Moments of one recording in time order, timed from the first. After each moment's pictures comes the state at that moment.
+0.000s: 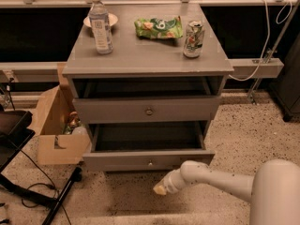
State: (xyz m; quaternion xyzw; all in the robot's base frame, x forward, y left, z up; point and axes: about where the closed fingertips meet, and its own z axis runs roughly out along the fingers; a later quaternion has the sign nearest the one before) arm 0.524 -0.038 0.251 -0.42 0.85 0.26 0.17
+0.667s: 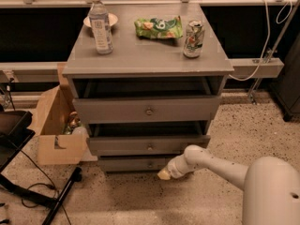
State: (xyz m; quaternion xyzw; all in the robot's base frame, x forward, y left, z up) arm 0.594 -0.060 0.266 -0.42 0.85 0.25 0.18
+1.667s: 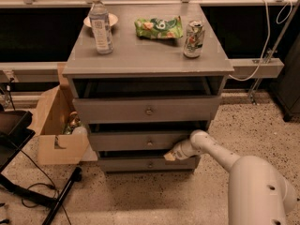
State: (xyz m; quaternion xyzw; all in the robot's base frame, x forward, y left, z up) arm 0.692 -0.099 0.273 -0.37 0.87 0.24 0.22
